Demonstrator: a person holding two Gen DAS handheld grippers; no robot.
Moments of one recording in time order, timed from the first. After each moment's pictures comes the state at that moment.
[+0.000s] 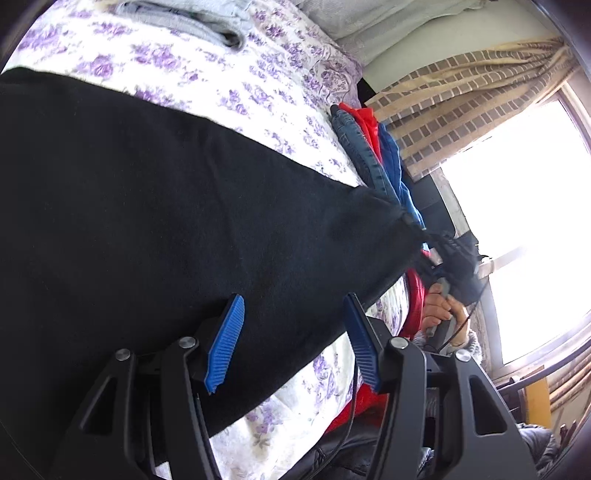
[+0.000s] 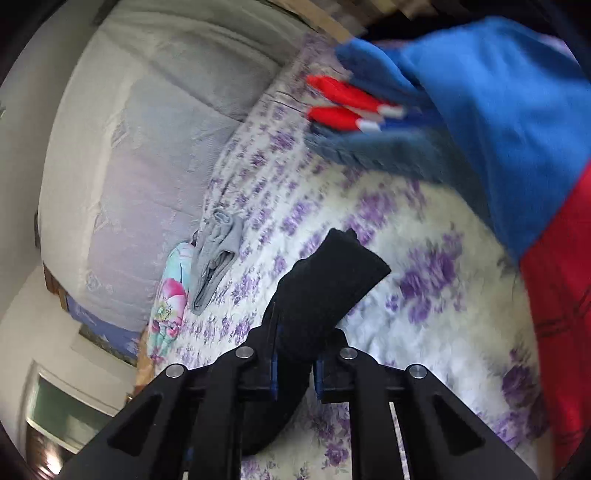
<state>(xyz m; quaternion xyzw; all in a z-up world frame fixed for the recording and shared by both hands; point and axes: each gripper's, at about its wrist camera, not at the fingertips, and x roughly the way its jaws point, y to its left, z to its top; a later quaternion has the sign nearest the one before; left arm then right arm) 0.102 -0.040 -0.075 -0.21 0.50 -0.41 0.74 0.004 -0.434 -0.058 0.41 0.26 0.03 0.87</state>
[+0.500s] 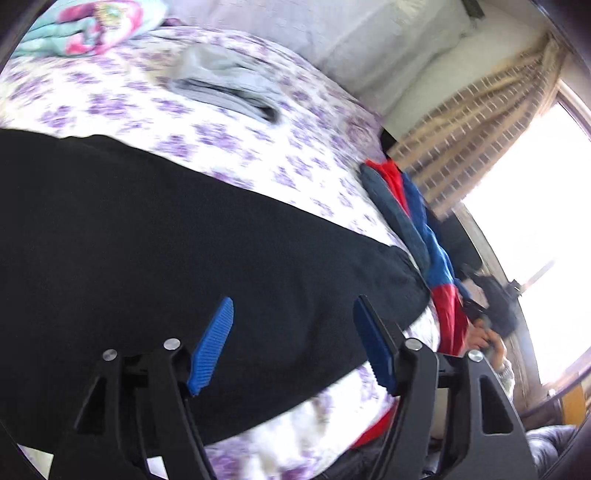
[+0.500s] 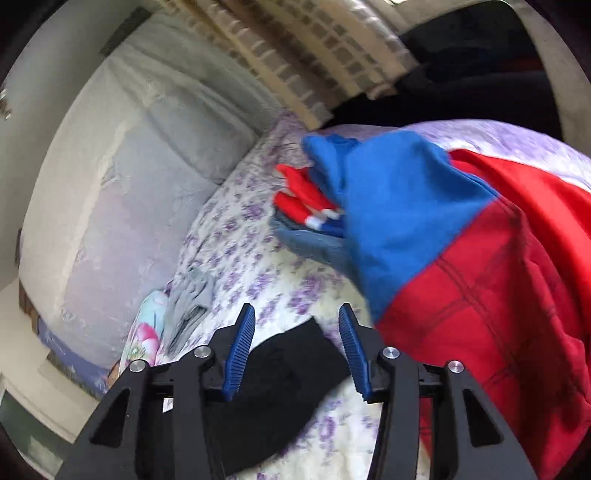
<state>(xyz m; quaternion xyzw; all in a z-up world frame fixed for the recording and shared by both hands) 0.090 0.034 -0.051 -0.21 0.43 -0.31 0.82 -0.060 -0.472 -0.021 0.38 0.19 -0.06 0.90</state>
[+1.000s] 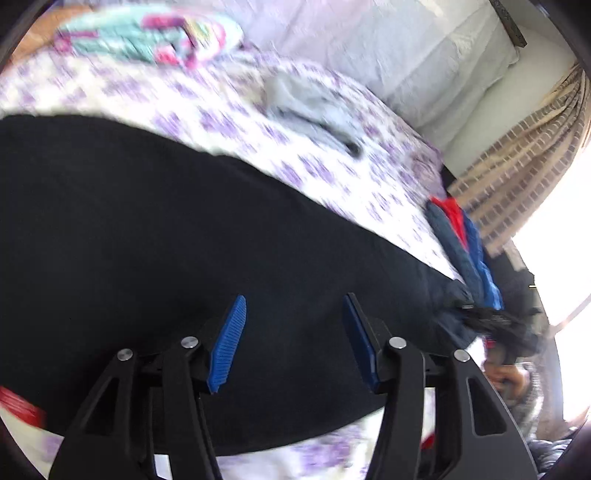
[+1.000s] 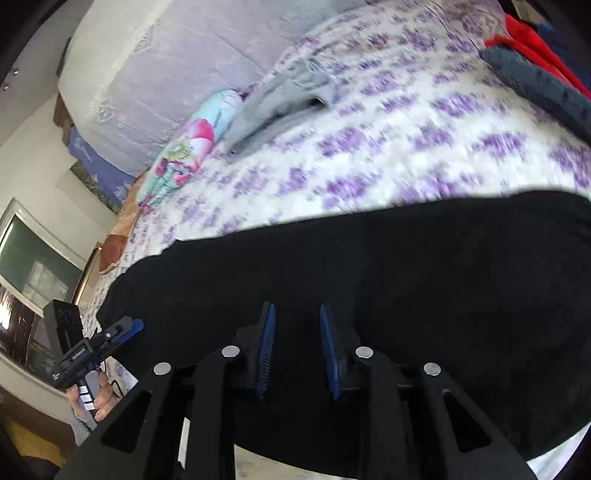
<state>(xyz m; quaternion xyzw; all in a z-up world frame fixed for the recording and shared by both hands) 0.086 0.113 -0.053 -0.20 0.40 -0.18 0.88 0.079 -0.265 -0.062 0.21 0.41 0.16 0.87</state>
